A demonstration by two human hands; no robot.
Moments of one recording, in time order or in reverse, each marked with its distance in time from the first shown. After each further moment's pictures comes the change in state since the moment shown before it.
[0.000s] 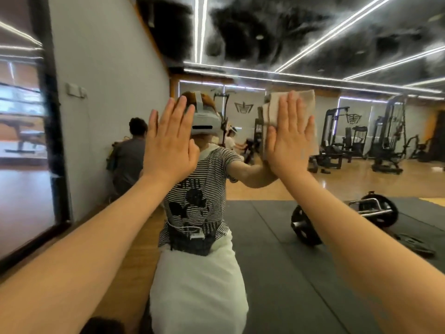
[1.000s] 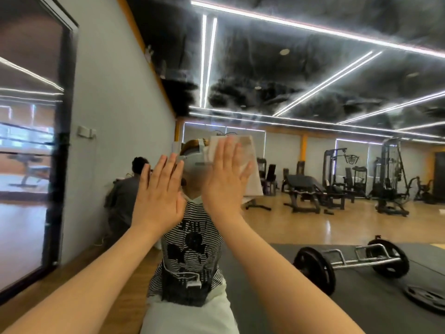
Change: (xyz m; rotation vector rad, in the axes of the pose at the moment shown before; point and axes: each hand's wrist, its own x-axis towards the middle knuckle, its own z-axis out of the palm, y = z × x) left_hand -0.001 0.002 0.004 0.065 0.020 0.000; right_hand 0.018 -0.097 0.011 0.211 -0.030 0.039
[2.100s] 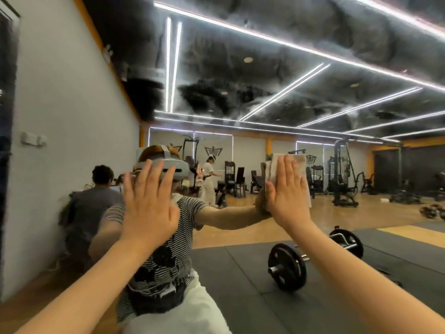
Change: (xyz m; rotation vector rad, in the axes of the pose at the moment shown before) left_hand 0.001 0.017 -0.004 -0.171 0.064 0.010; right_hand -0.018 0.153 -0.071 -0.256 -0.126 0.088
